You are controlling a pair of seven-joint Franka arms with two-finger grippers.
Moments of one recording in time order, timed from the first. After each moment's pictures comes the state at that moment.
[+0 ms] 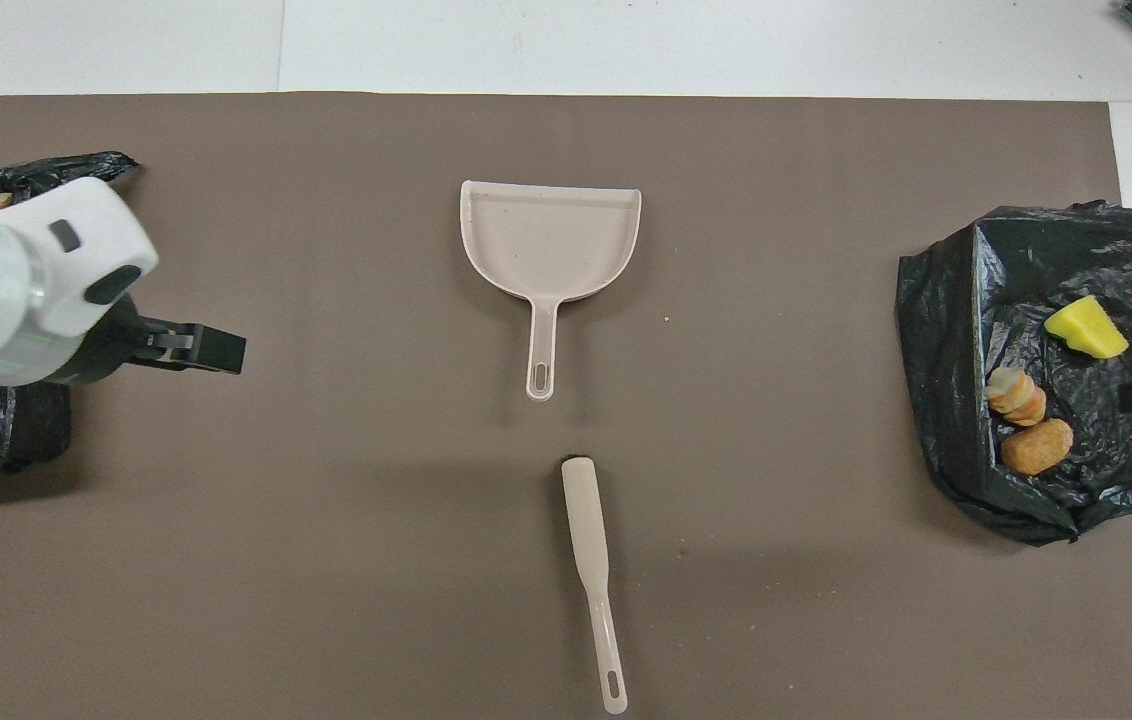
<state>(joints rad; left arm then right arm) -0.27 -0.08 0.10 -1.77 -0.06 1.72 0.01 0.04 -0.14 -0.10 -1.61 -0.02 1.45 0.01</state>
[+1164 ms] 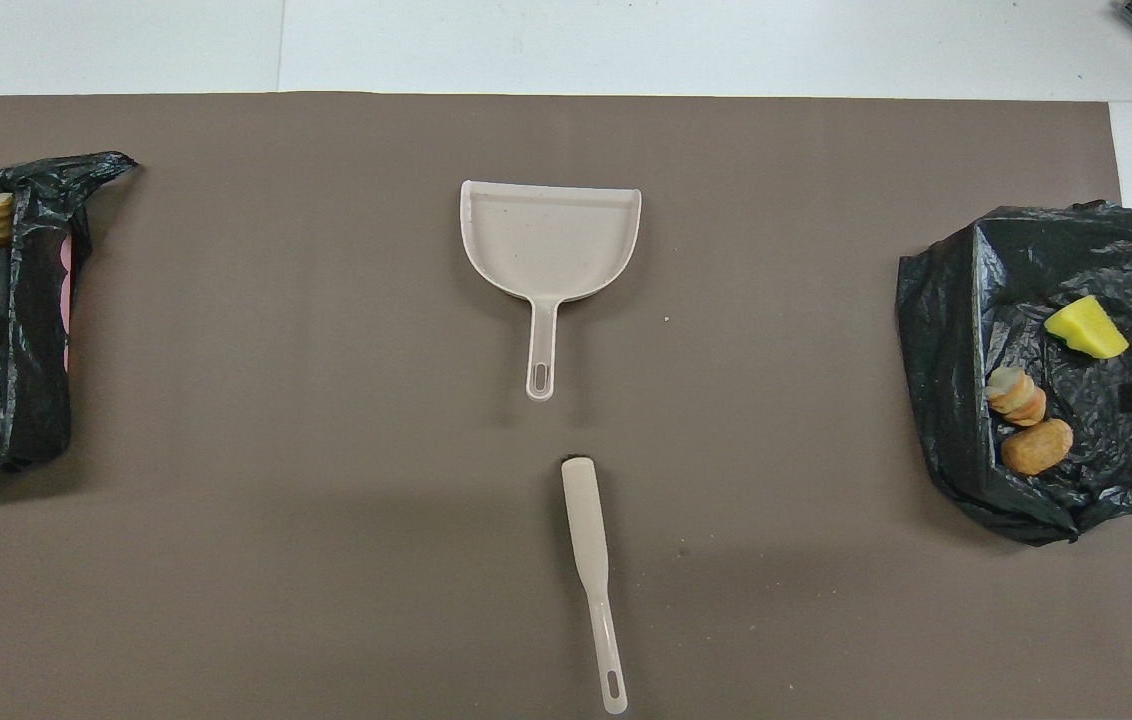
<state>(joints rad) -0.14 0.00 0.10 -1.41 -0.01 1.45 0.20 0.03 -0.14 -0.11 -1.61 -0.02 1.45 0.01</state>
